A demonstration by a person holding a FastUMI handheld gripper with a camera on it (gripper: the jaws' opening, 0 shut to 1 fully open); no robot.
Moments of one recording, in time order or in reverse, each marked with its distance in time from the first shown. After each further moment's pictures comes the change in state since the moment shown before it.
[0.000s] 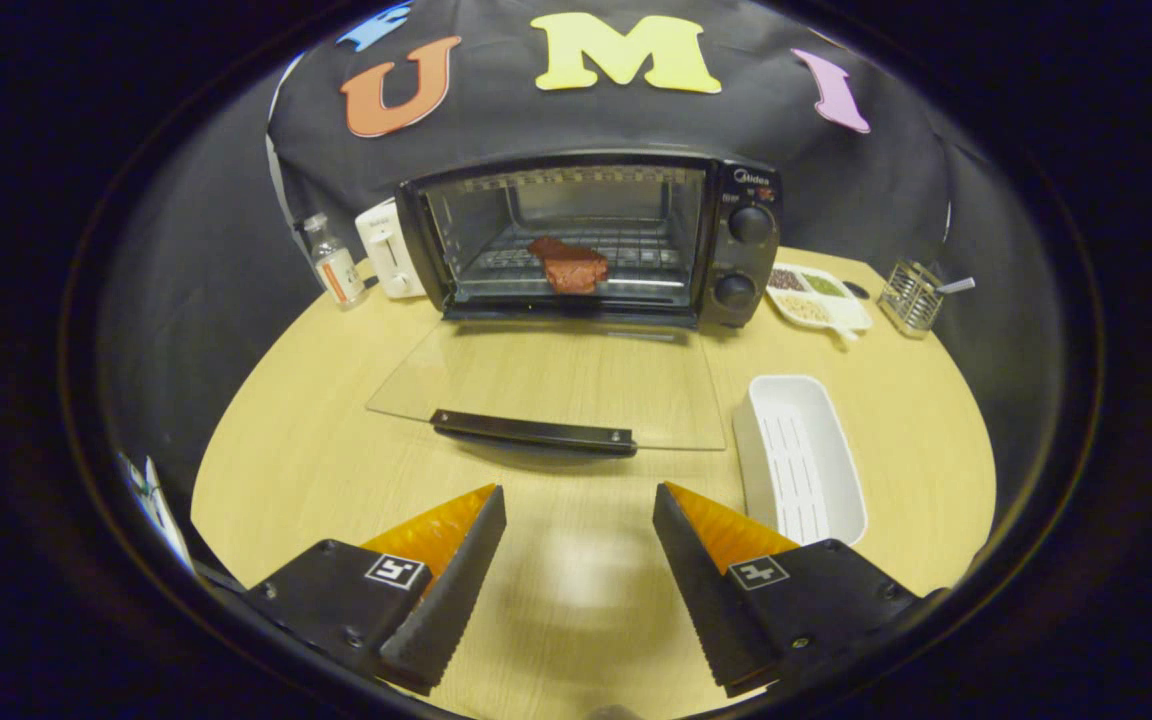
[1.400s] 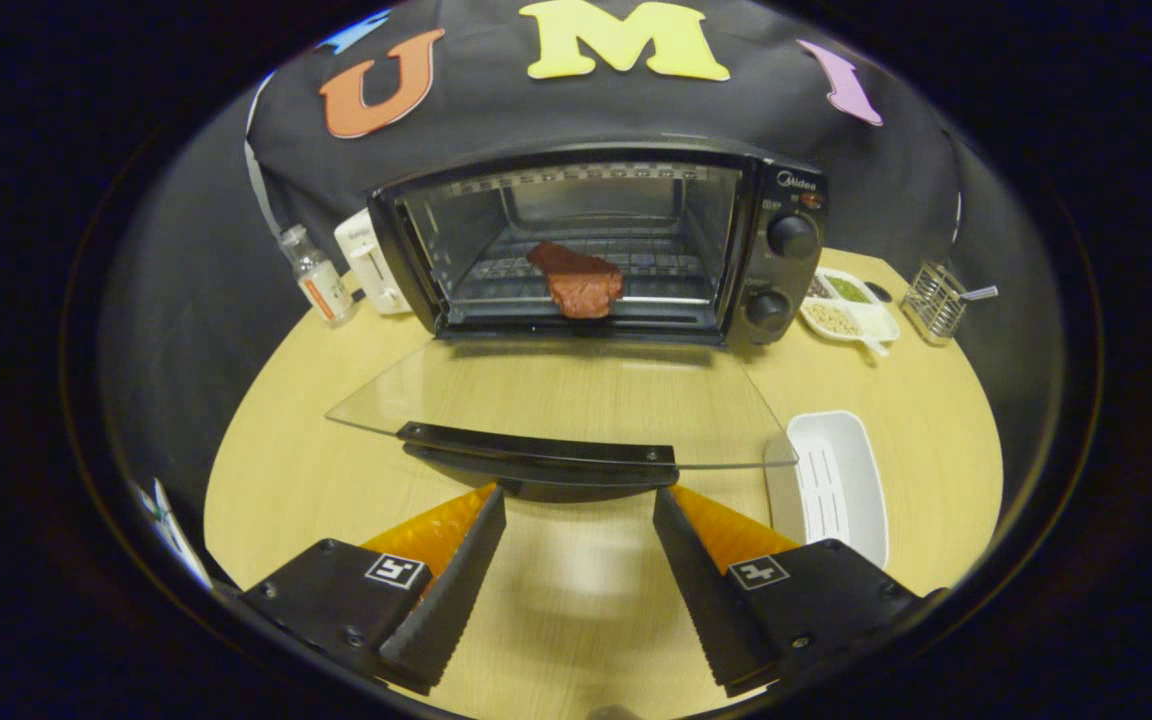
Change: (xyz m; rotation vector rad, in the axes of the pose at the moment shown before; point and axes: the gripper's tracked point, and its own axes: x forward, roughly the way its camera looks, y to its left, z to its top) arm 0.020 0.013 0.051 0.053 0.020 0.017
